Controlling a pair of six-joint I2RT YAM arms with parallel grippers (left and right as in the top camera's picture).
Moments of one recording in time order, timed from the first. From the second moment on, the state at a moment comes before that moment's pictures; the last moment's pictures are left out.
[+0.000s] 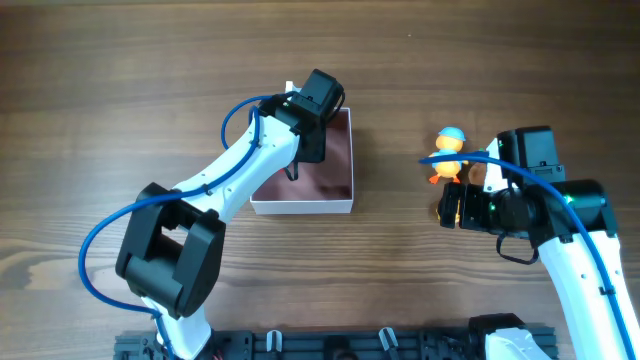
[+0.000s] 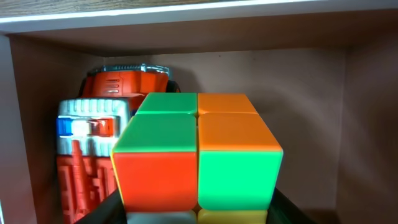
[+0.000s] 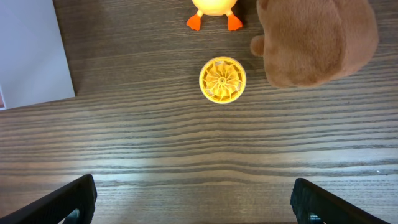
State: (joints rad) left arm -0.56 1.91 1.43 -0.84 -0.23 -0.48; right arm 0.10 1.12 1.06 -1.25 -0.06 0.22
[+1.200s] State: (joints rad) left arm -0.56 1.90 1.47 -0.89 -0.11 -0.47; right arm 0.10 1.12 1.06 -1.25 -0.06 0.22
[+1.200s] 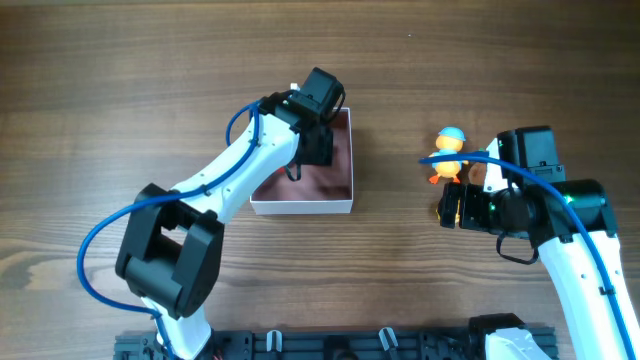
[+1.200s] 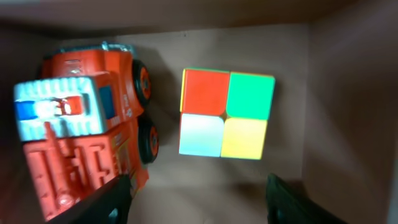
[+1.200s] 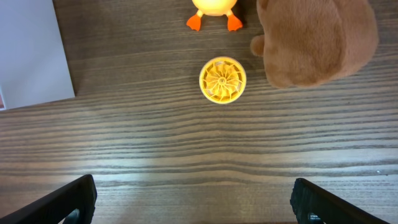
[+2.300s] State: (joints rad) left arm -0.56 2.06 1.53 -0.76 -0.02 -0.42; right arm 0.10 1.12 1.06 -1.25 -0.06 0.22
